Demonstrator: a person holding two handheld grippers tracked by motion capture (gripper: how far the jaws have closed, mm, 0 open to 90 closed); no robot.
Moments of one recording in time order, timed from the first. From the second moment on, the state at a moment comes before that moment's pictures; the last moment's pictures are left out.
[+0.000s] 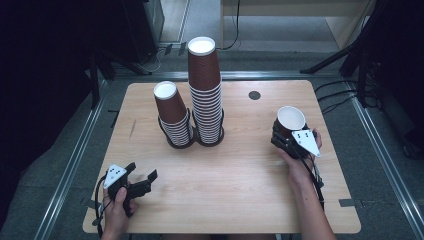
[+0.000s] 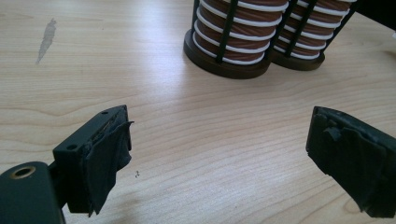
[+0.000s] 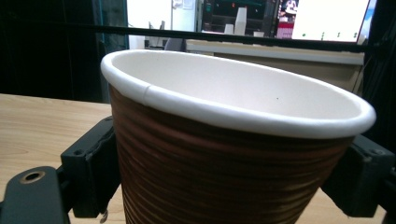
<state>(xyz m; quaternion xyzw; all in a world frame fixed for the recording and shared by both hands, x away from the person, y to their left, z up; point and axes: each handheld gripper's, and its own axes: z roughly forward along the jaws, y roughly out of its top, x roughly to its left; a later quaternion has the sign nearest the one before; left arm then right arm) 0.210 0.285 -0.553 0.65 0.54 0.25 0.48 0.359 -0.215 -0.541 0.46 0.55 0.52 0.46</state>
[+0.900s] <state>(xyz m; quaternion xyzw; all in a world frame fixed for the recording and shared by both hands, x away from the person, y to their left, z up) 0.212 0.286 -0.554 0.65 0.54 0.24 0.48 0.372 -0.205 -0.550 0.47 0.59 0.49 0.43</state>
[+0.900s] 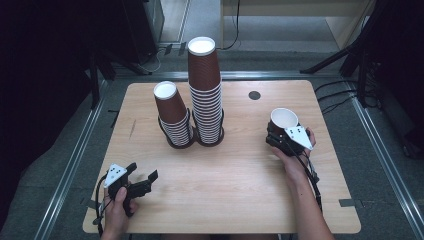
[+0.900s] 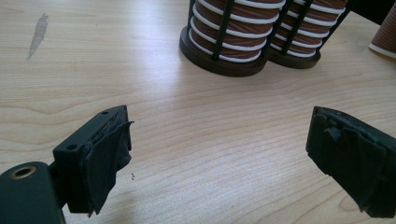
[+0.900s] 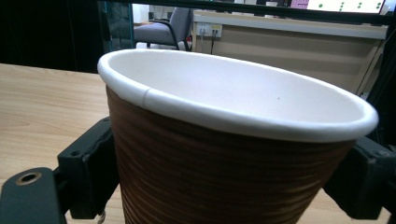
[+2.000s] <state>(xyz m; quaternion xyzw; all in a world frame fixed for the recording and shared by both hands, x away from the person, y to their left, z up) 0.214 0.287 -0.554 0.65 0.54 0.23 0.48 0.338 -0.212 -0.539 0.45 0.60 0.49 0.43</state>
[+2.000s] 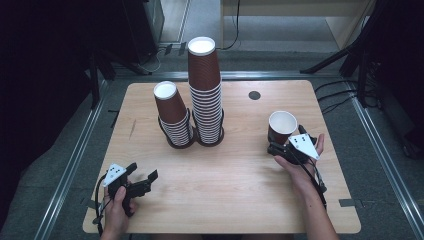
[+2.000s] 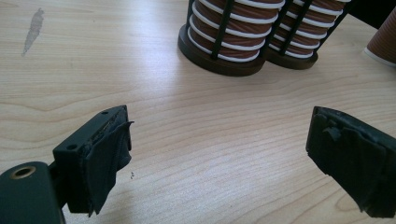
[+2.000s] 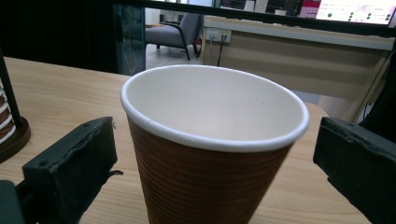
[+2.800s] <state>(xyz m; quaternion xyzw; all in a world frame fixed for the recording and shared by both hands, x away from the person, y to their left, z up) 0.213 0.288 -0.554 0.64 0.55 0.23 0.48 0.289 -0.242 -0.548 0.46 0.60 0.49 0.44</state>
